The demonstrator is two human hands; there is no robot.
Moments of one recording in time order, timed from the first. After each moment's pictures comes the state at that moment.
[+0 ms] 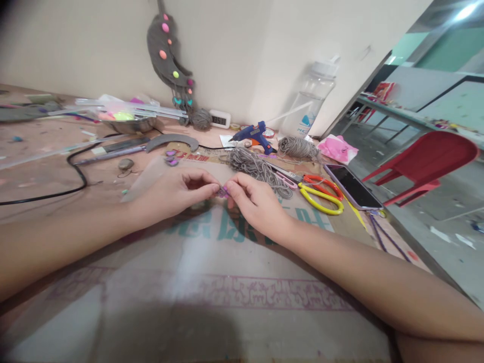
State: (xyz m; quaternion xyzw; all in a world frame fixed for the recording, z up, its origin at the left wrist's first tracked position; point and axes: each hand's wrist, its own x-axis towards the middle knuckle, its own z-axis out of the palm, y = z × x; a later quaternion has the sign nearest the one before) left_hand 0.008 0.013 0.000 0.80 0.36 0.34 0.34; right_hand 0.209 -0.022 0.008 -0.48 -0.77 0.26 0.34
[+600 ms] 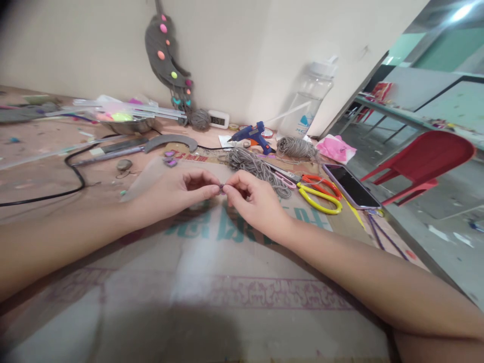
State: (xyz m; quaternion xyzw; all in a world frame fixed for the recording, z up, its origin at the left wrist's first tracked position) left_hand 0.008 0.017 -0.003 0.80 0.34 0.34 0.37; right_hand 0.209 -0.020 0.006 -0.49 -0.75 0.26 0.36
